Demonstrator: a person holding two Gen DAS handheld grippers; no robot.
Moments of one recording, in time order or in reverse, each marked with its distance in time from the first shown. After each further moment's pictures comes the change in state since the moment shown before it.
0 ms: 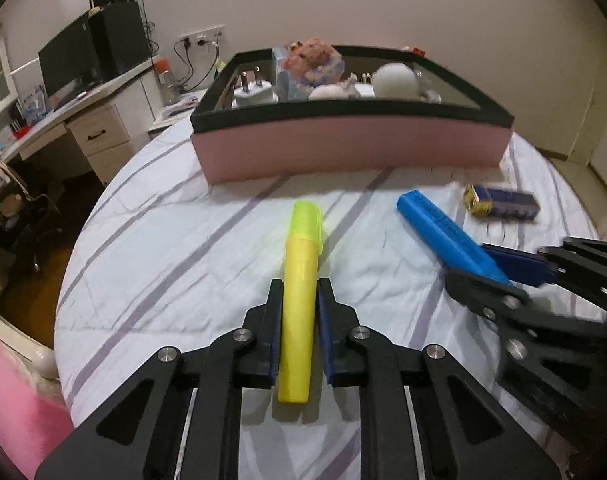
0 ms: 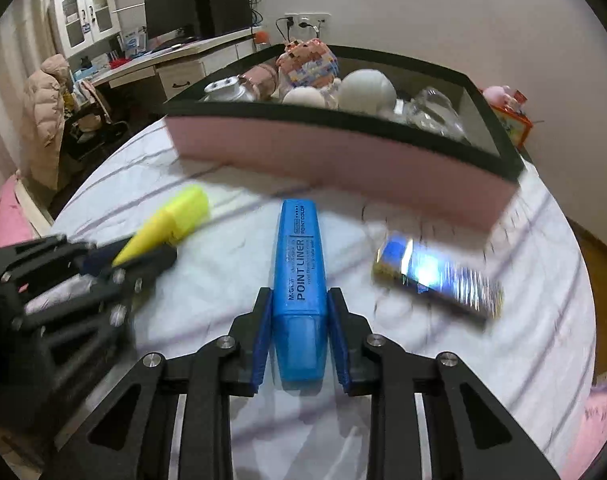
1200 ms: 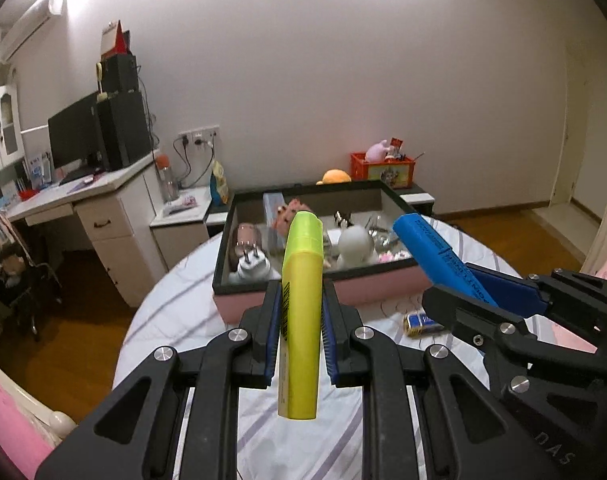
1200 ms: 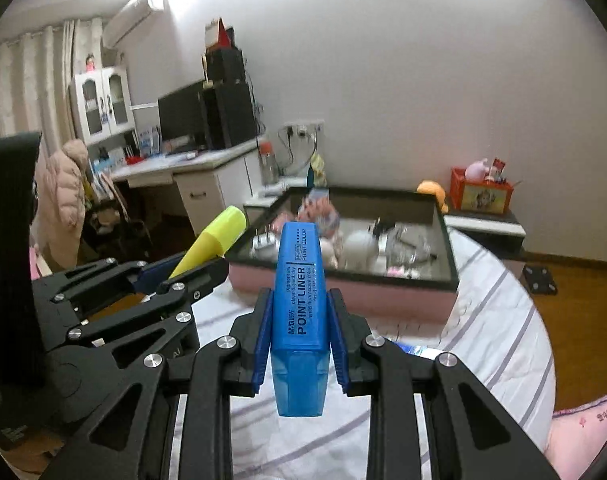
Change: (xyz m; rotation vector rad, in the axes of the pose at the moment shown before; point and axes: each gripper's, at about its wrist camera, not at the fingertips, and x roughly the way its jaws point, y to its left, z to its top) left arm -0.104 -0.004 0.051 0.033 -0.349 -0.032; right arm -0.109 0.016 0.021 0.061 -0.399 0.023
